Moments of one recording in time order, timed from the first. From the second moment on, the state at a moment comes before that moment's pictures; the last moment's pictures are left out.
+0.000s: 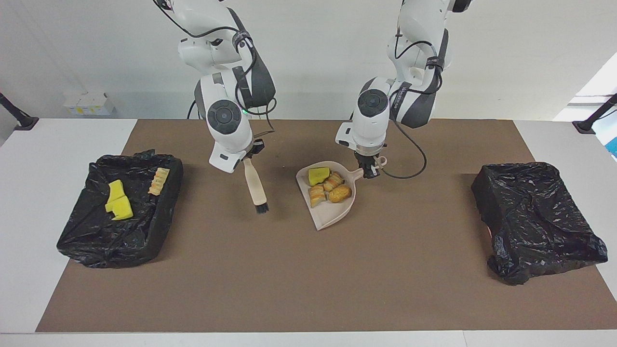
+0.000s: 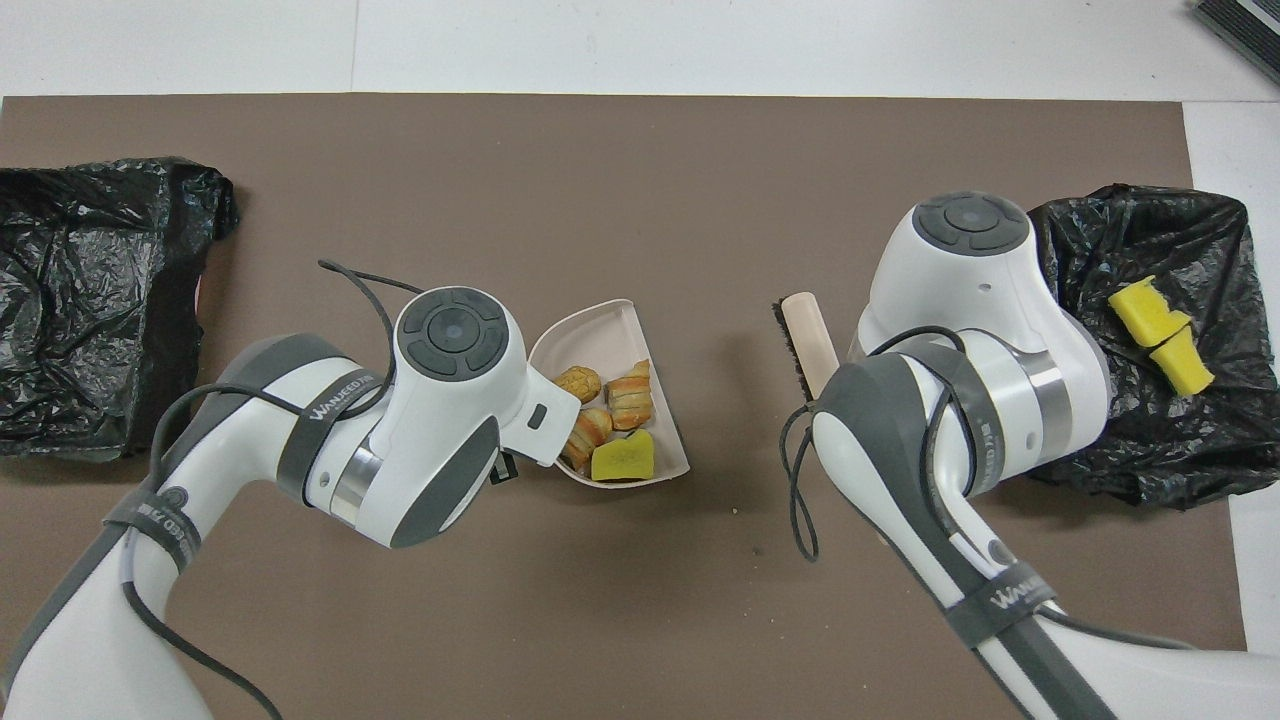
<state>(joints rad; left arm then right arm) -0.46 0.18 -0.09 -1.94 0.06 1.96 0.73 0.16 0.19 0.17 -1.82 0.03 1.58 0.07</state>
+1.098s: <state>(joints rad) 0.07 -0.05 -0.07 -1.89 0.12 1.82 1.49 0.57 0.20 0.19 -1.96 0.29 1.81 0.54</state>
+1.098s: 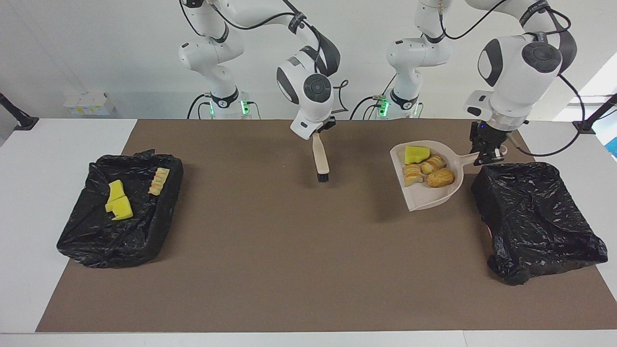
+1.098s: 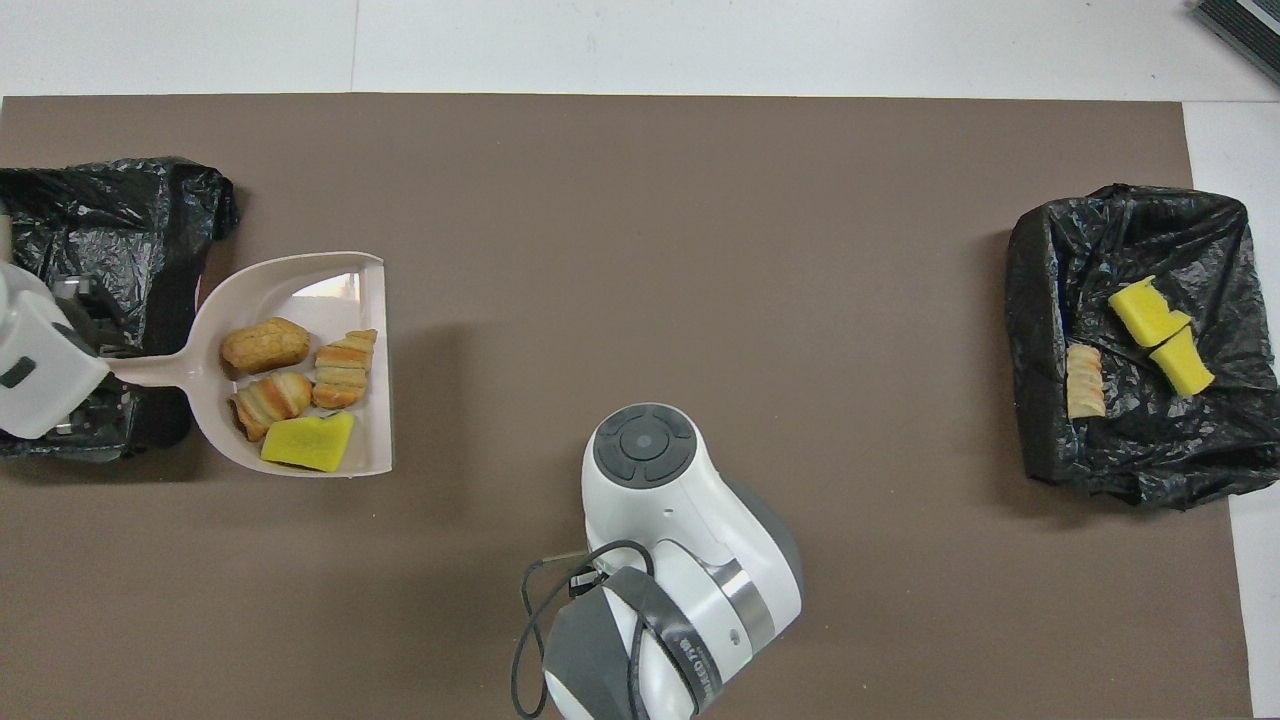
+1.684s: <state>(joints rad) 0.31 0.00 -0.07 -1.73 0.12 1.82 1.68 0.62 0.21 0.18 -2.02 0.29 1.91 0.62</state>
